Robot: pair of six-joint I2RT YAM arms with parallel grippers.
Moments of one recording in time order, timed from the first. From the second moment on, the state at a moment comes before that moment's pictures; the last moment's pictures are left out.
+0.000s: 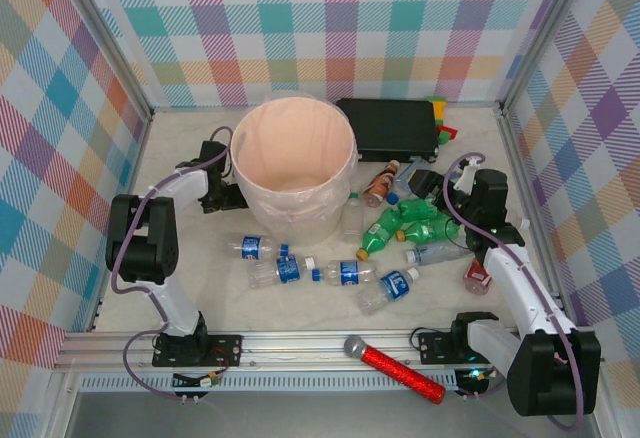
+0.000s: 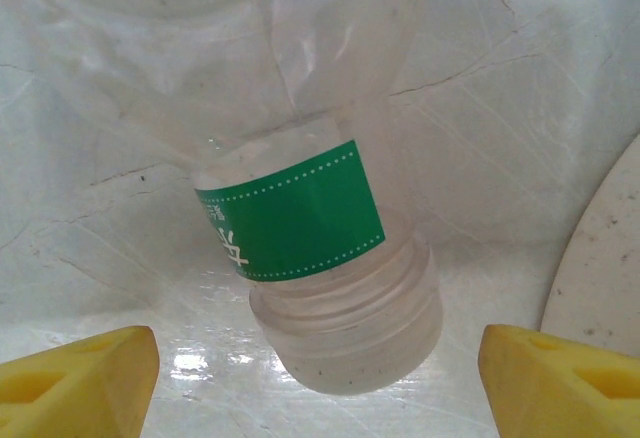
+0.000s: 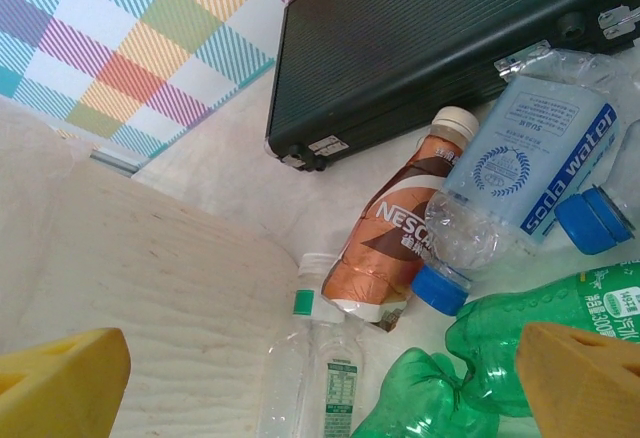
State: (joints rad) left arm -0.08 1.79 1.14 -0.61 0.07 -0.19; right arm 0.04 1.00 0.62 -0.08 -0.44 0.63
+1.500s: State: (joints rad) left arm -0.07 1.40 1.16 -0.61 -0.03 -0.32; right arm 0.08 0.98 0.61 -0.03 -0.47 0.65
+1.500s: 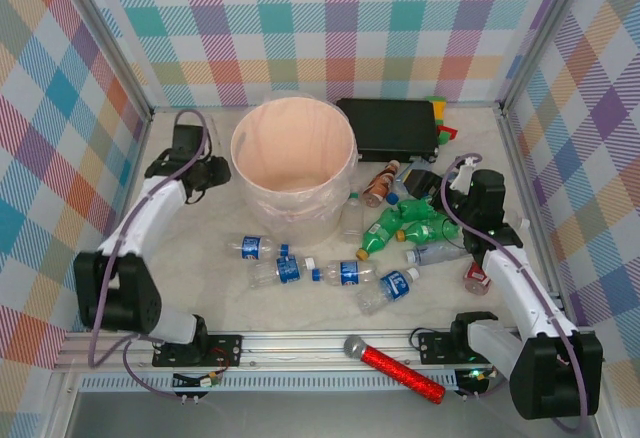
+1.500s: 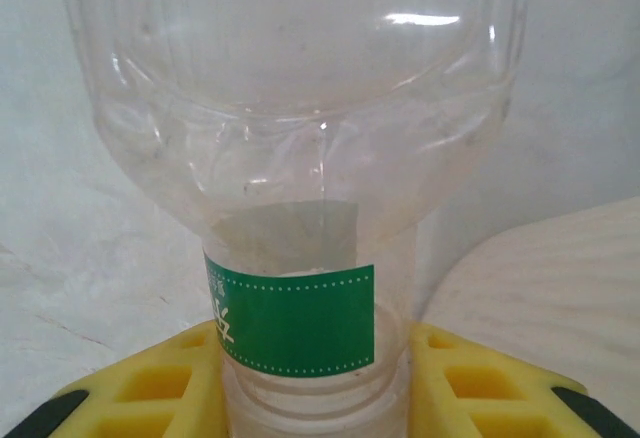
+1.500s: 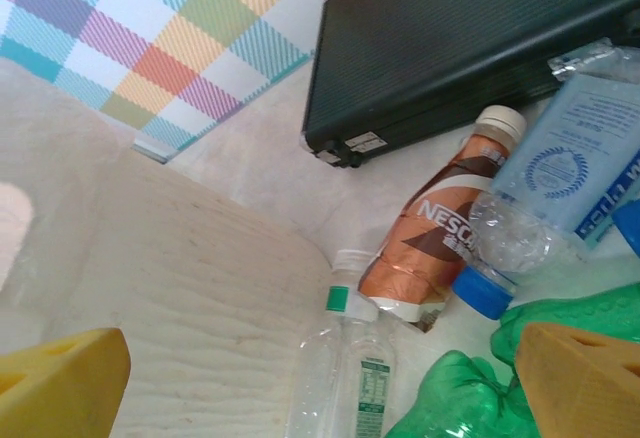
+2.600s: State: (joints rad) left arm -0.46 1.13 1.50 -0.88 0.21 -0.25; right arm 0.13 0.90 0.53 0.11 -0.53 0.65
